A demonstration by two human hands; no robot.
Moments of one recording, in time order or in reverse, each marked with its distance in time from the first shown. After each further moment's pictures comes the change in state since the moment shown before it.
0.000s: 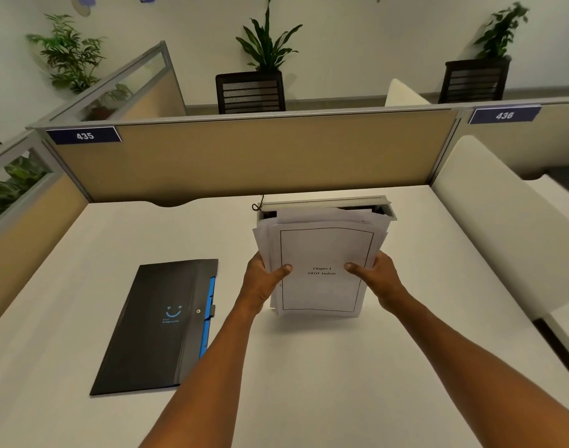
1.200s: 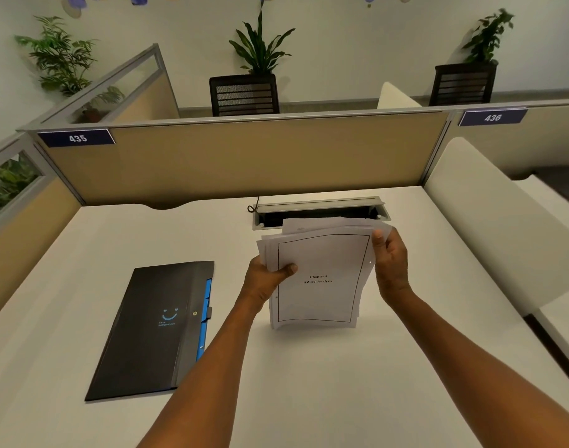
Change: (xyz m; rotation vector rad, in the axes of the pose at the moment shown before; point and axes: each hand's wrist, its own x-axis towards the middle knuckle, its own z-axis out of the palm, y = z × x) left_hand -0.002 0.009 0.005 -0.049 -0.059 0.032; right_hand -0.007 -0.040 0.006 -0.063 0.352 -0.216
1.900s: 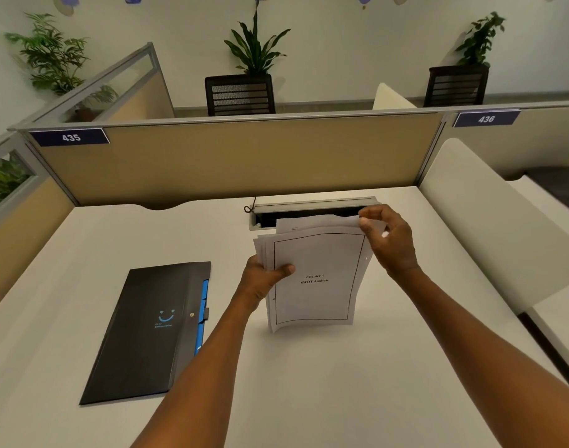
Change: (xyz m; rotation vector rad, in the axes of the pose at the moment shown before) left_hand 0.004 0.000 -0.004 -0.023 -0.040 -0.032; right_hand 0.029 -0.036 -0.010 -0.326 -0.084 -0.247
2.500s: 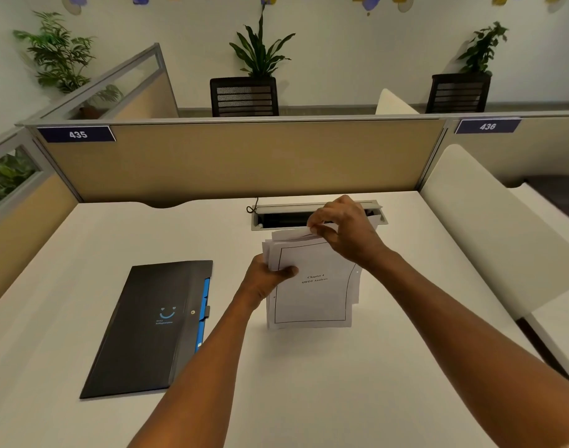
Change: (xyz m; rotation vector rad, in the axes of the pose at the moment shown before) left_hand -0.003 0.004 0.001 0.088 -0.052 0.020; right_hand 0.017 -0.063 0.040 -0.333 -0.335 -0.389
